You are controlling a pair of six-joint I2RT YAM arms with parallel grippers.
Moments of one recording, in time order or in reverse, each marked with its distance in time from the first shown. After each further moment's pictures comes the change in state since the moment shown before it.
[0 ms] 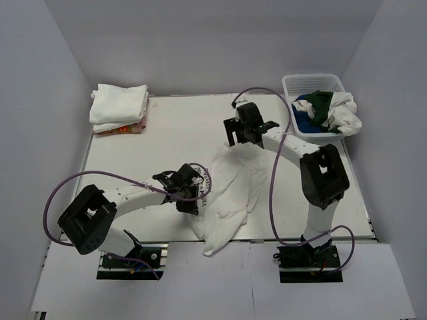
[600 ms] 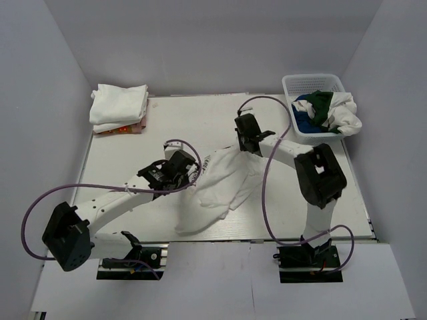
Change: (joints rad) left arm -0.003 -0.156 0.134 -0.121 -0.498 -0.104; right arm 0.039 0.103 -0.091 0.078 0.190 0.106
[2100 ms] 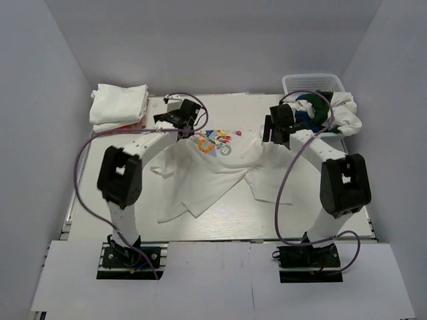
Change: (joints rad) left arm 0.254 0.566 0.632 -0.008 -0.388 0.206; right arm -0.228 -0.276 -0.122 -0.107 0.064 0.100
